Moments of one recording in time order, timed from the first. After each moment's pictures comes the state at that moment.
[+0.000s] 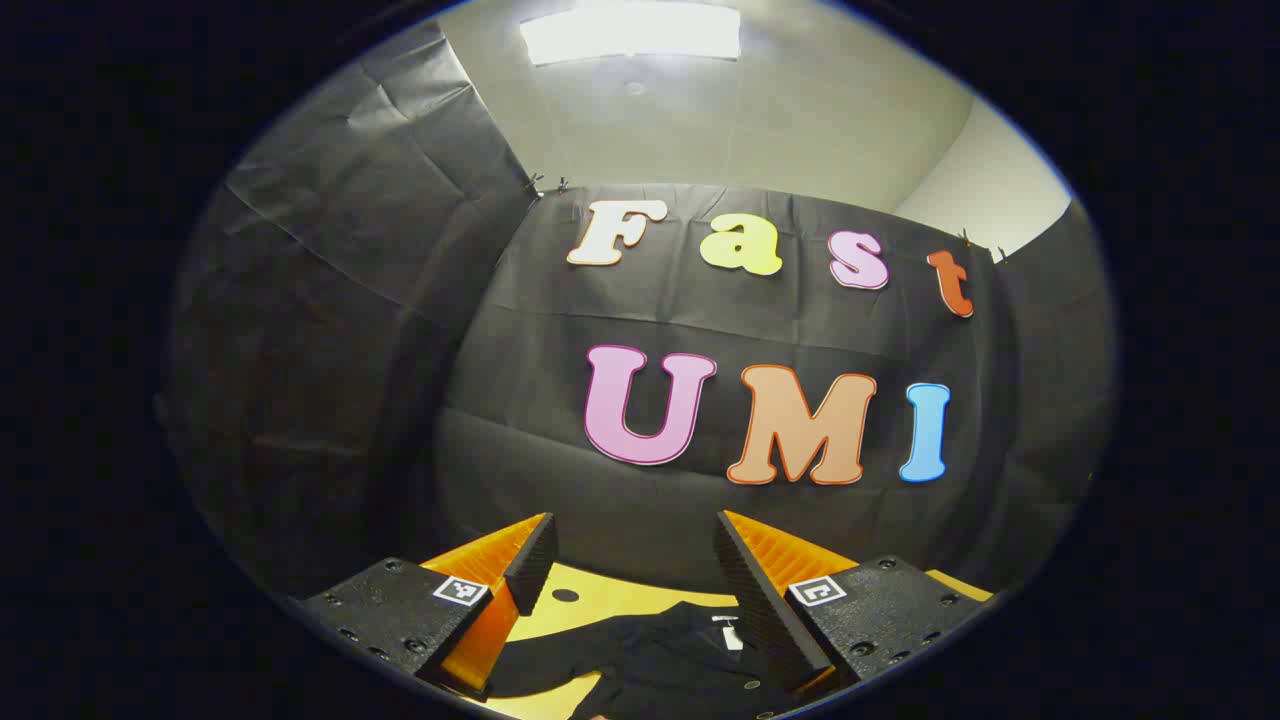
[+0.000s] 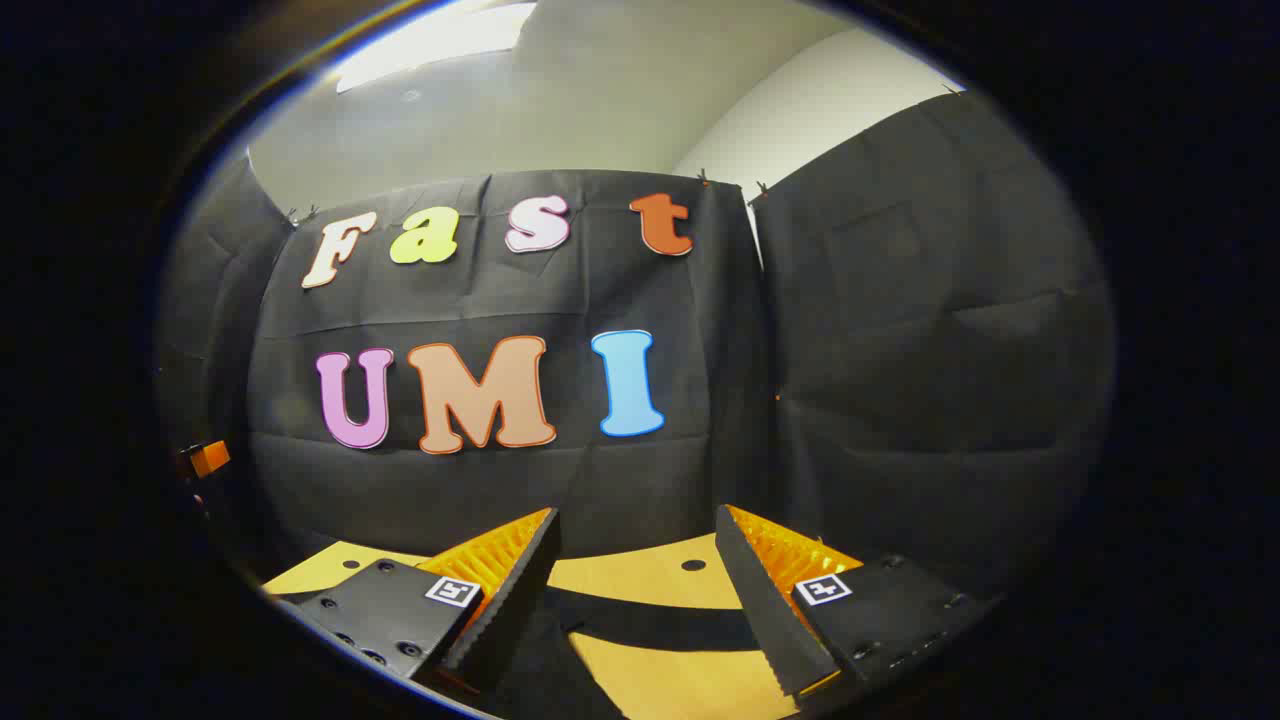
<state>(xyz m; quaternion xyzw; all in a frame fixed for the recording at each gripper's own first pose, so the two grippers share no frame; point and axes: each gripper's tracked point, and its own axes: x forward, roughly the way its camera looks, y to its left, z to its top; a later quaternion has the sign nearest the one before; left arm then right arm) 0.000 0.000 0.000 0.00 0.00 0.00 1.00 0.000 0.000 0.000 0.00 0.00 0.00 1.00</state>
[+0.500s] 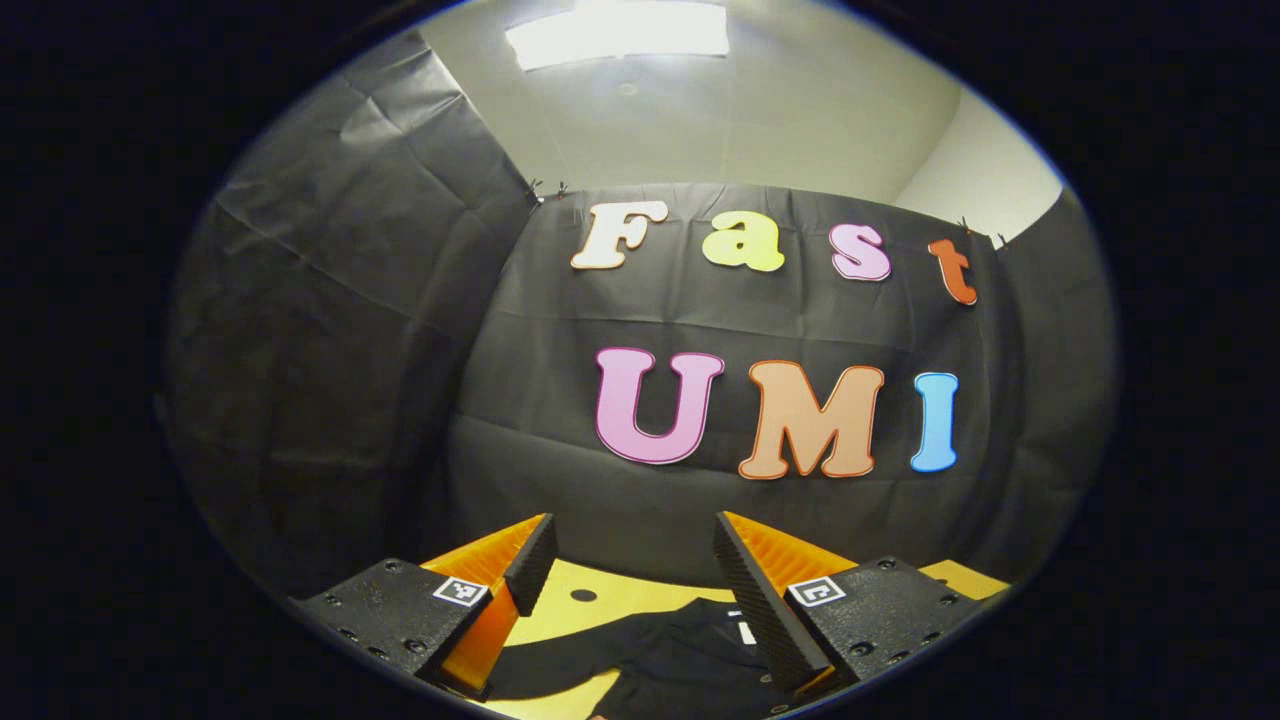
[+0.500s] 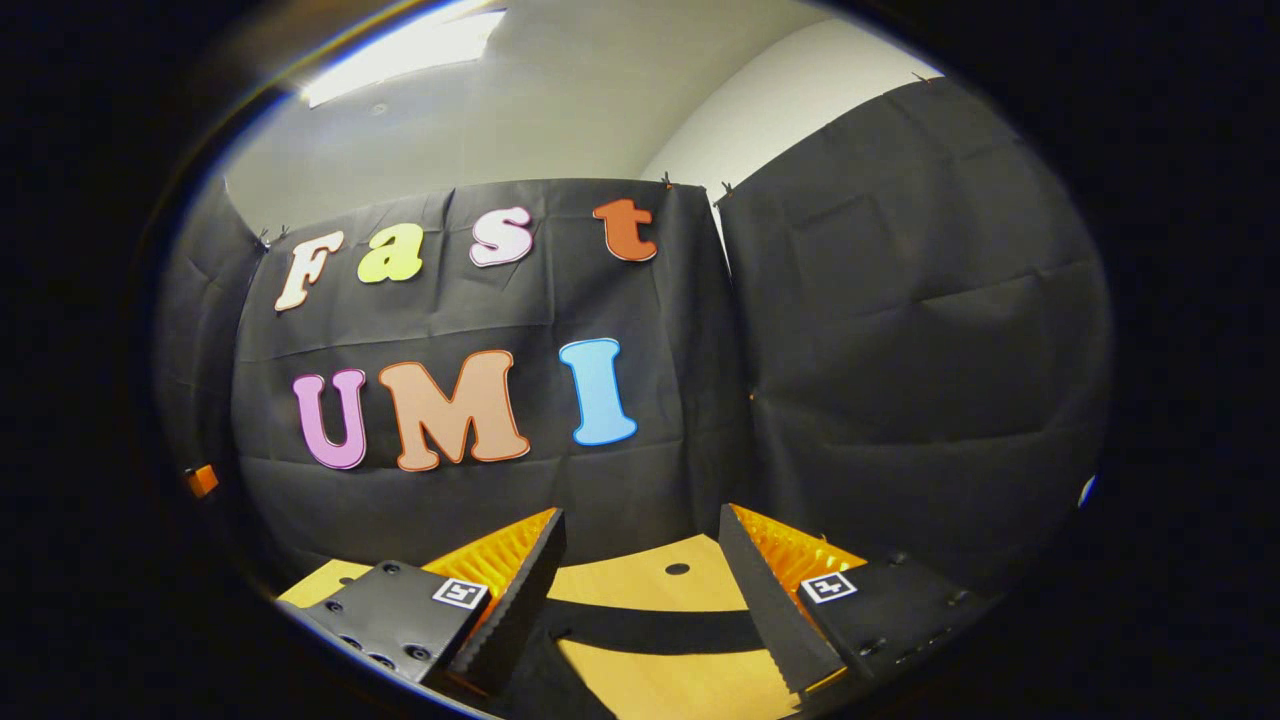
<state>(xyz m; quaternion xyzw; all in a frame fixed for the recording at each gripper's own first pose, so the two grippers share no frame) -0.010 0.015 0.007 0.04 0.00 0.02 1.00 0.009 -0.022 0.015 0.02 -0.01 -0.01 1.00</state>
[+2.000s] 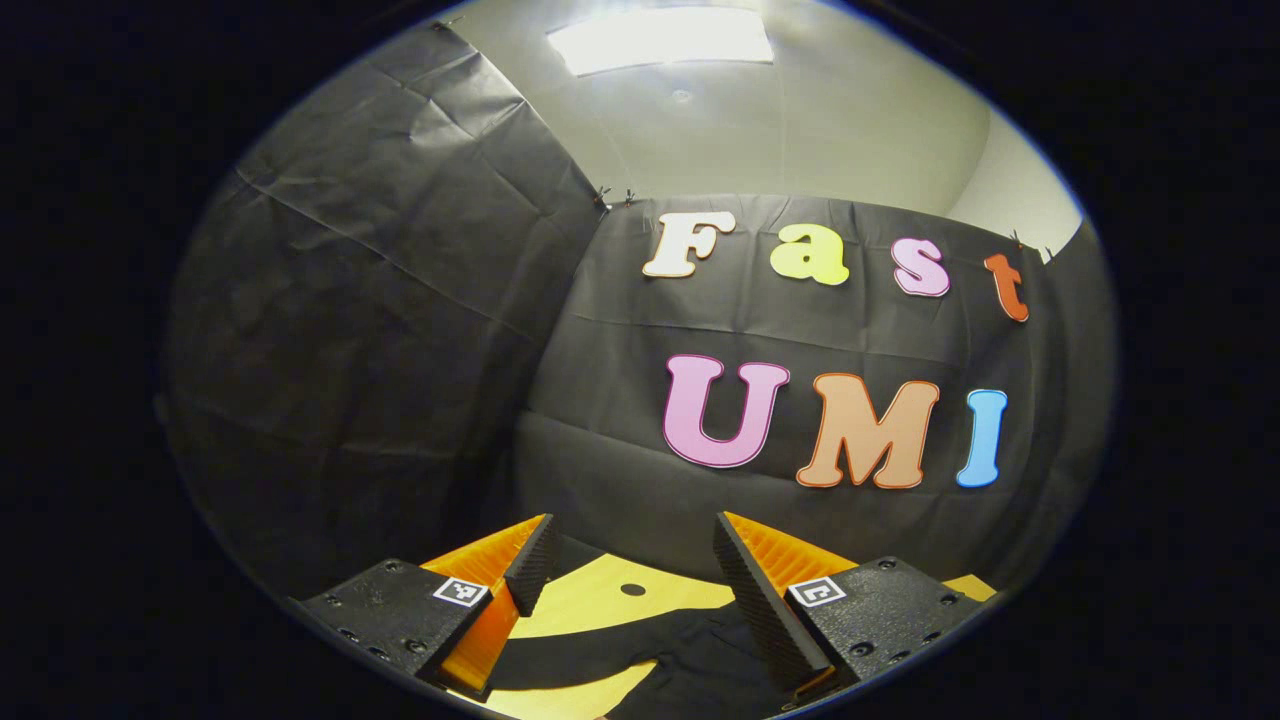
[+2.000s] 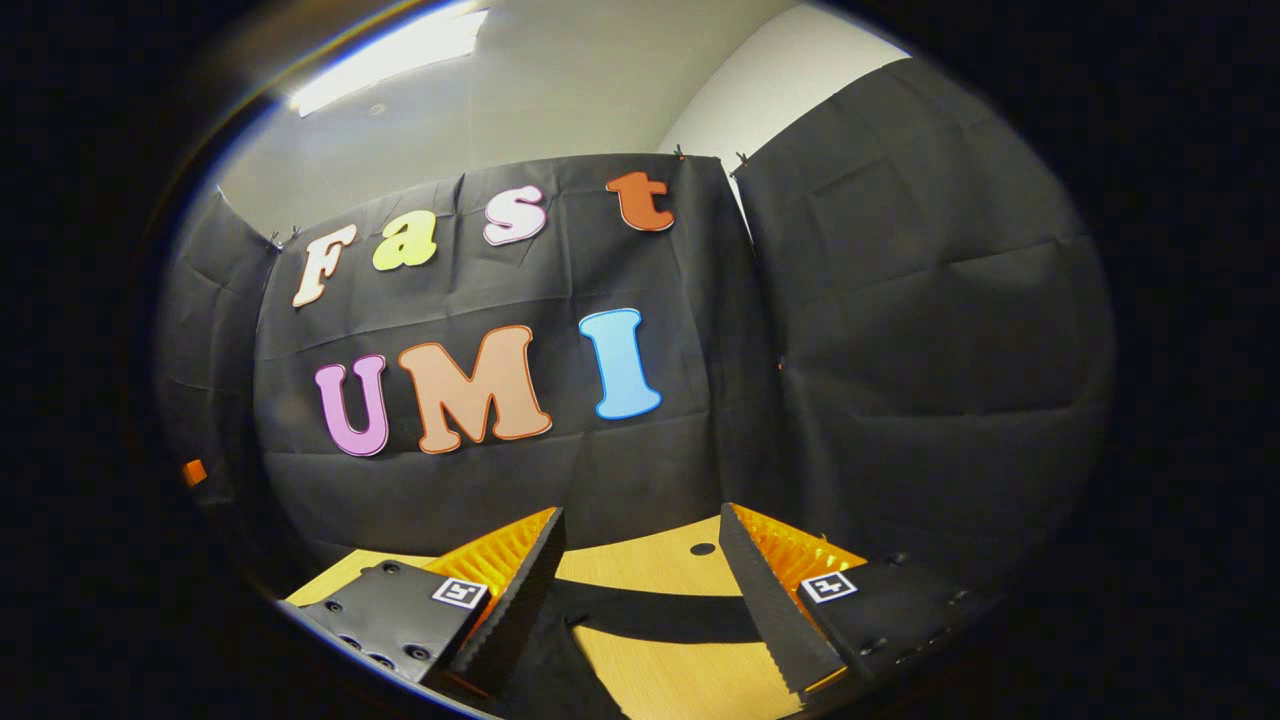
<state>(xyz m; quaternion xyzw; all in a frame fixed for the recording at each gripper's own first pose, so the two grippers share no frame) -0.053 0.065 0.013 0.01 0.00 0.11 0.99 0.034 -0.019 -0.020 0.03 0.03 0.04 1.00</state>
